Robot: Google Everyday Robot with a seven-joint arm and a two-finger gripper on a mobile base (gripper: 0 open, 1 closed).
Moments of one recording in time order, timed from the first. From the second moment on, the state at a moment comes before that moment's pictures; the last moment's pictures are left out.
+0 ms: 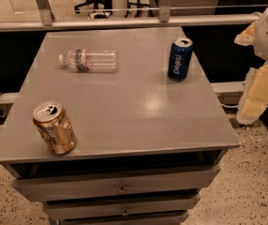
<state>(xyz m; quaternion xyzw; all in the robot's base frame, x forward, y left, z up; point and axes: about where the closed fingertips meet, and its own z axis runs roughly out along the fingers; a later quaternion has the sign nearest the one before) 0.438 -0.215 0.981 -0.60 0.78 -0.04 0.17</state>
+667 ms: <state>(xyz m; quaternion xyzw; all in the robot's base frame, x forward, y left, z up) 0.448 -0.204 0.980 -0.61 0.77 -0.03 0.18</state>
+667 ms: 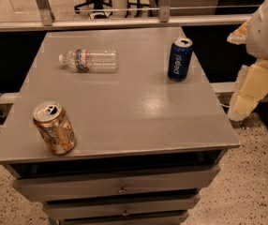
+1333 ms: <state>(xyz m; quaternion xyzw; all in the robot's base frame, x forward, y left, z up) 0.522 -0.108 0.982 -0.63 0.74 -0.03 0.24</state>
